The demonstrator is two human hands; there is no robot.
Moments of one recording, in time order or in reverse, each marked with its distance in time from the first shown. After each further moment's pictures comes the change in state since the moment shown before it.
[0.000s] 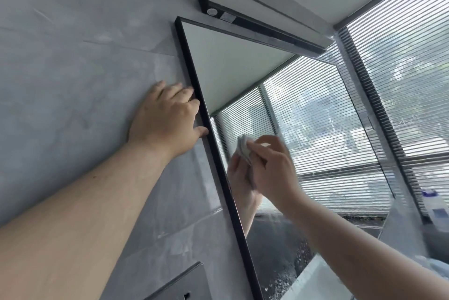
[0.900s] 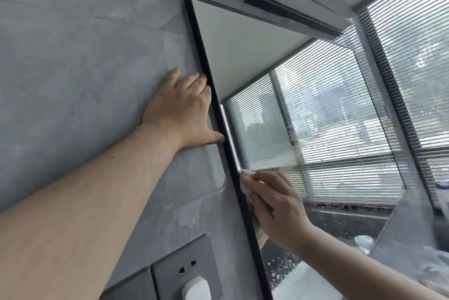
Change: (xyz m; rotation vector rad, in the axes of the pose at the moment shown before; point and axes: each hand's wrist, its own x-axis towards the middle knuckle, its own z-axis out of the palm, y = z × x) left_hand -0.012 0.013 -0.003 0.119 -0.178 0.036; right_hand -0.091 0.009 -0.004 0.144 0.004 -0.458
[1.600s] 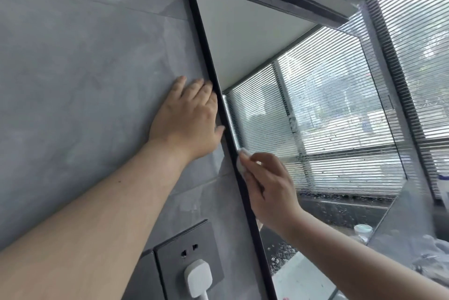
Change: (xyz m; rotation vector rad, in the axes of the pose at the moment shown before) left_hand -0.029 0.025 0.009 -0.005 0.022 0.001; right_hand 0.011 -0.011 0.013 -0.043 0.054 0.094
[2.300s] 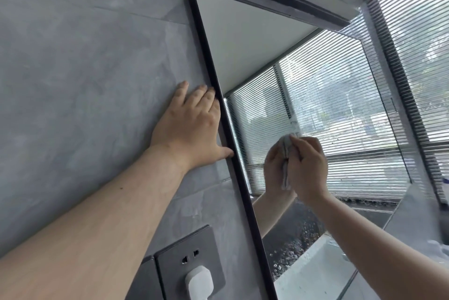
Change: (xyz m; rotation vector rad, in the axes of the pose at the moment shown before) left_hand 0.000 0.000 0.004 0.005 -0.042 0.018; right_hand 0.029 0.065 -0.018 -0.079 0.096 0.563
